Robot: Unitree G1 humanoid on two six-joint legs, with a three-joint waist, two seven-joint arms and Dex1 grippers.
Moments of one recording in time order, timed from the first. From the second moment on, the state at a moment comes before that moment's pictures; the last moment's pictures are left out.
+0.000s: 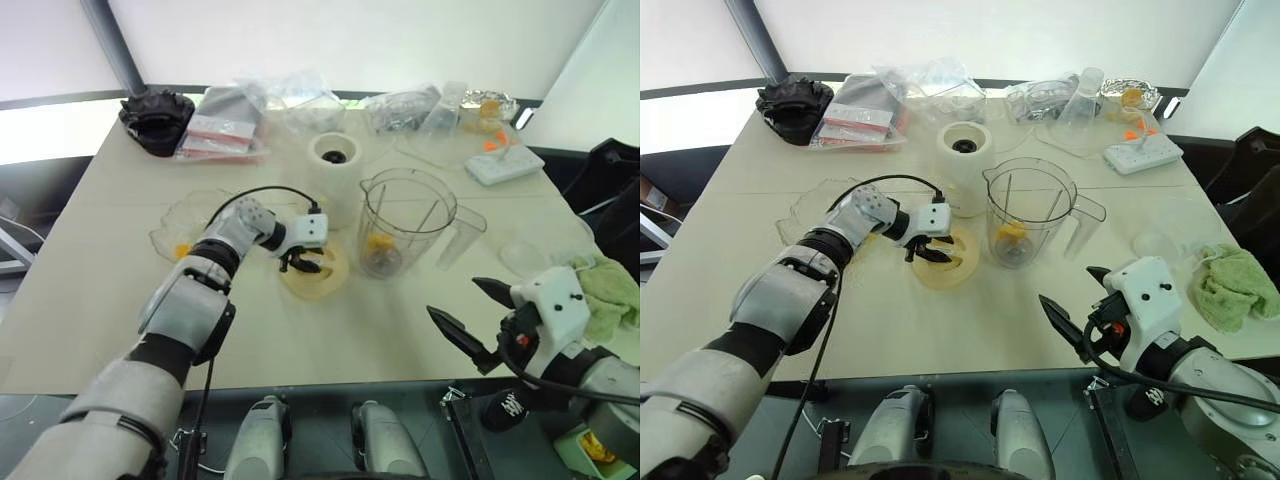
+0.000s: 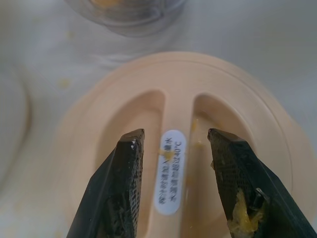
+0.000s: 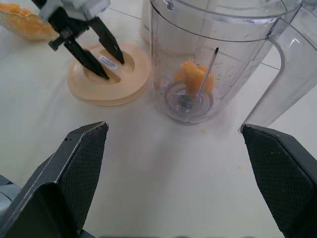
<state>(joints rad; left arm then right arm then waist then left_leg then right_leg) -1.15 0.21 -0.37 1.34 0.34 -0.30 -1.12 0.40 -0.82 -0.52 -1.02 1.00 0.84 0.13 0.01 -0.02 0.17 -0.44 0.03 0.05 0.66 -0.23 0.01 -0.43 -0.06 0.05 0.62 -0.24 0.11</state>
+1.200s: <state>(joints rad) -1.14 0.28 -0.21 1.31 0.25 -0.13 -1.25 0.01 -0.40 -0.18 -0.70 0.67 0.88 -0.27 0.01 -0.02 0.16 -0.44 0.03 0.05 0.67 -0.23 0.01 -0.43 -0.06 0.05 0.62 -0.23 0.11</state>
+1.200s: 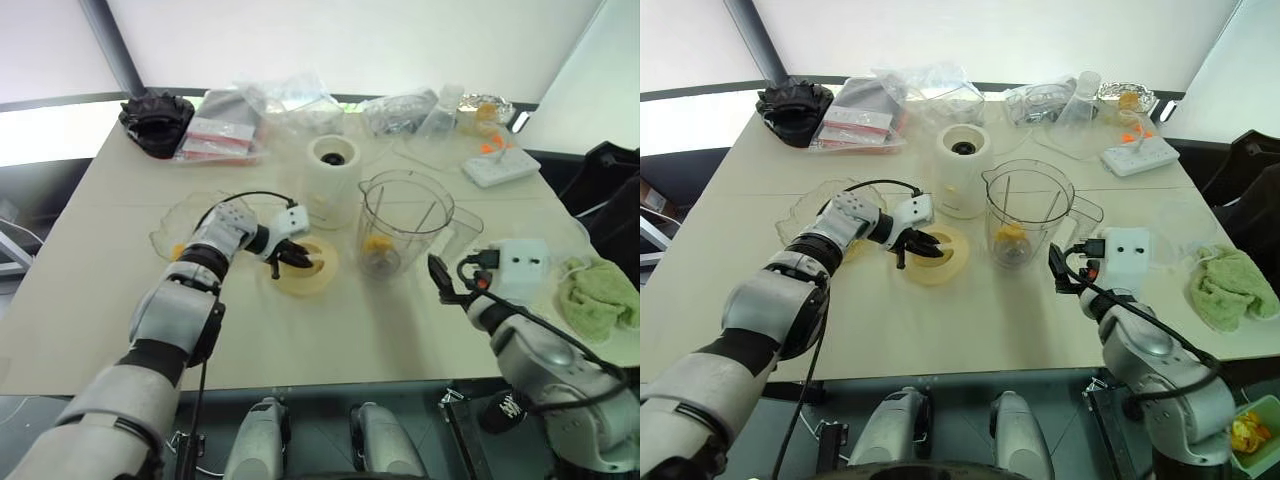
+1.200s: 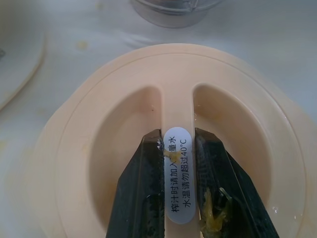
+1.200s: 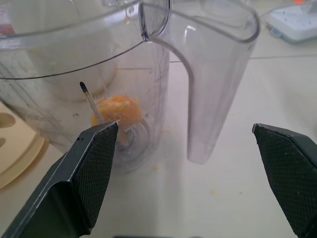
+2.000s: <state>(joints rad) -1.16 0.34 -0.17 1.23 0.16 -0.14 -1.29 -0.19 -0.13 -0.16 -0.36 0.29 0.68 -0.30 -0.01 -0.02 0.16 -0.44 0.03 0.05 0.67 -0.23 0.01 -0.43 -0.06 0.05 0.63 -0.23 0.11</state>
